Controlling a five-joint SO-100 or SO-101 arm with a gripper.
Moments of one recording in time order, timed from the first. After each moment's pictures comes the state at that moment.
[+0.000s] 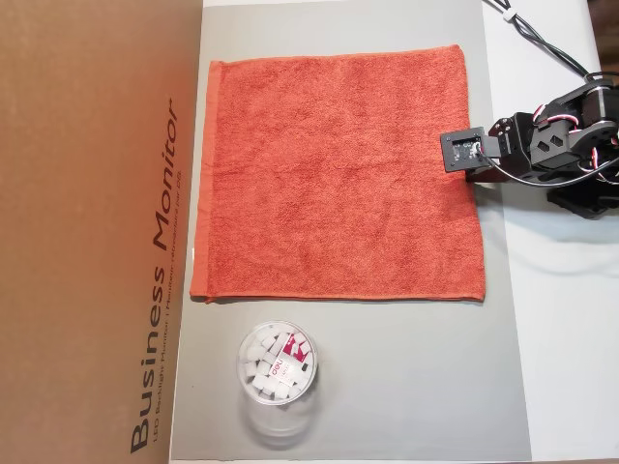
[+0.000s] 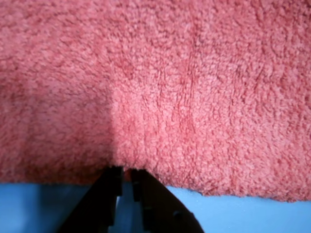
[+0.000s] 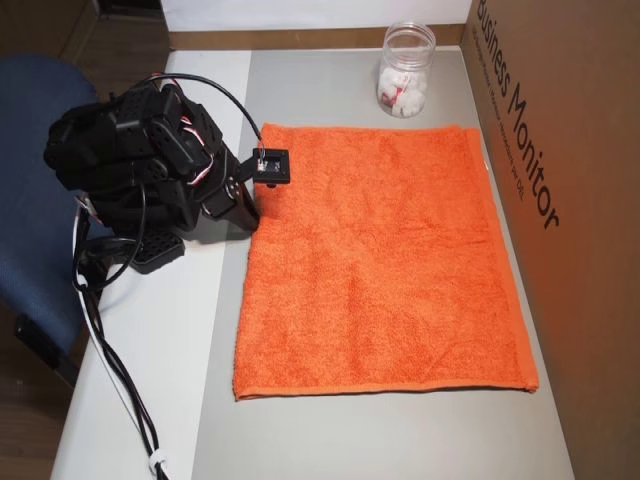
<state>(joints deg) 3.8 194.2 179.1 76.3 76.2</state>
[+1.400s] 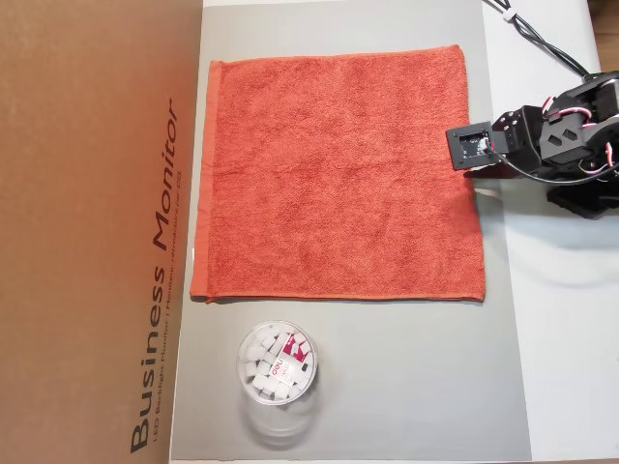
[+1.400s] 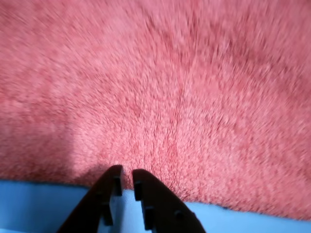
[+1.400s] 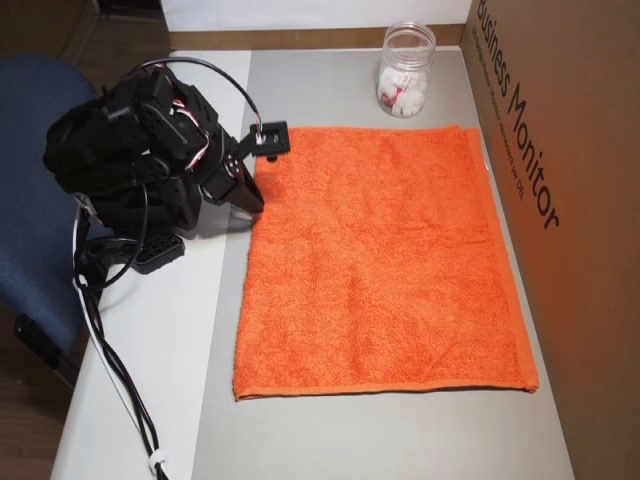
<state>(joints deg) 0.4 194.2 169.7 77.1 71.9</state>
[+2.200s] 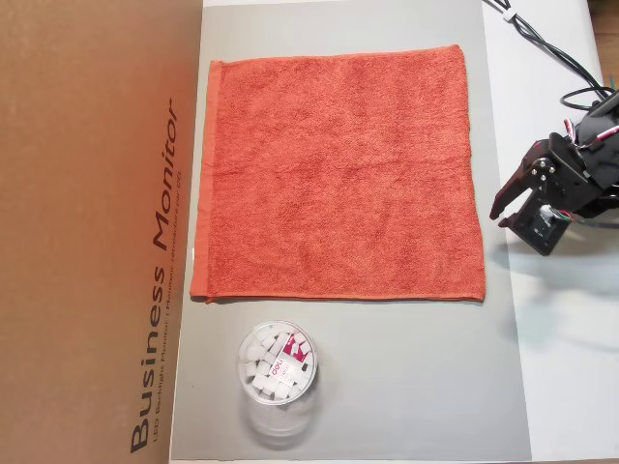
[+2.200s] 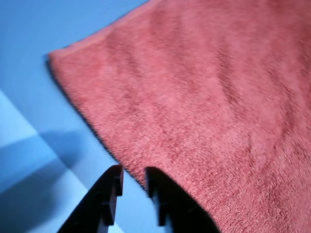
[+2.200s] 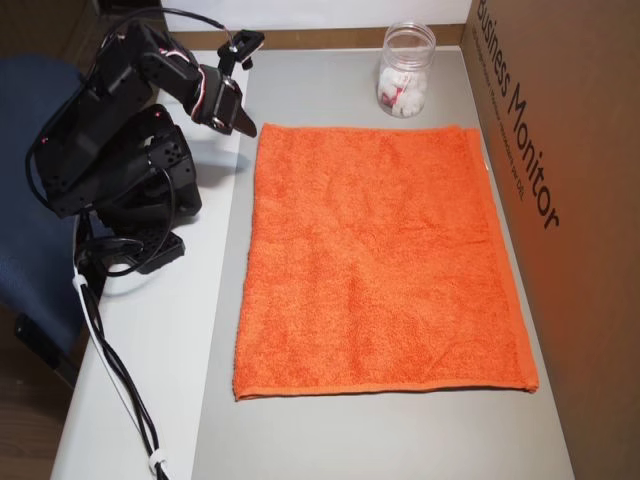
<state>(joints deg) -32.9 179.1 155.4 77.1 60.6</state>
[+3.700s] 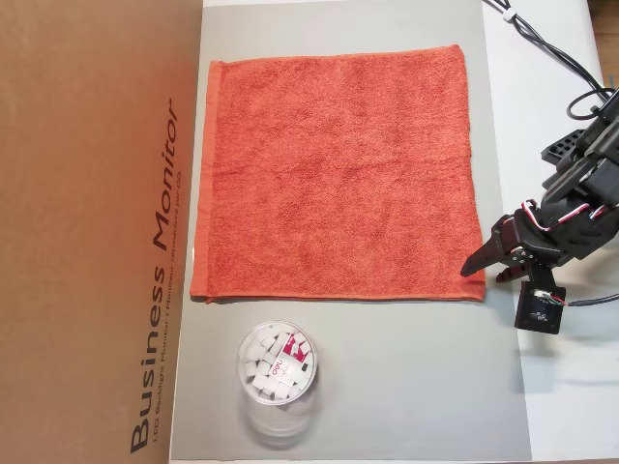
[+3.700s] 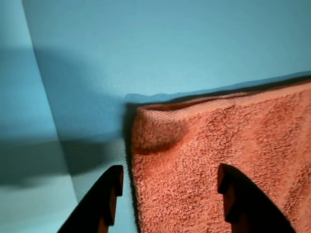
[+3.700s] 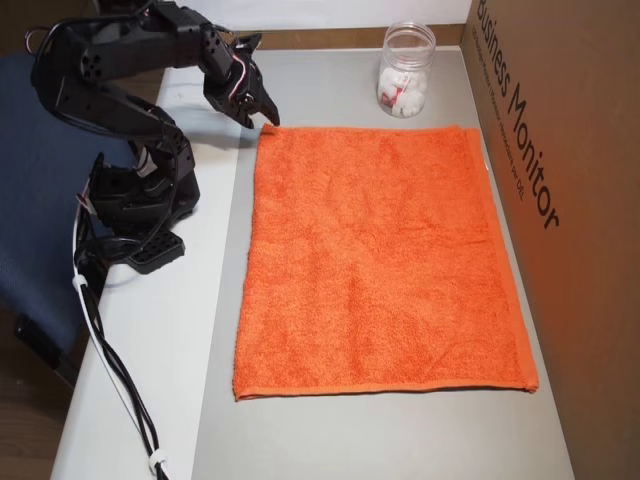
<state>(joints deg) -48.9 131.3 150.8 44.5 51.0</state>
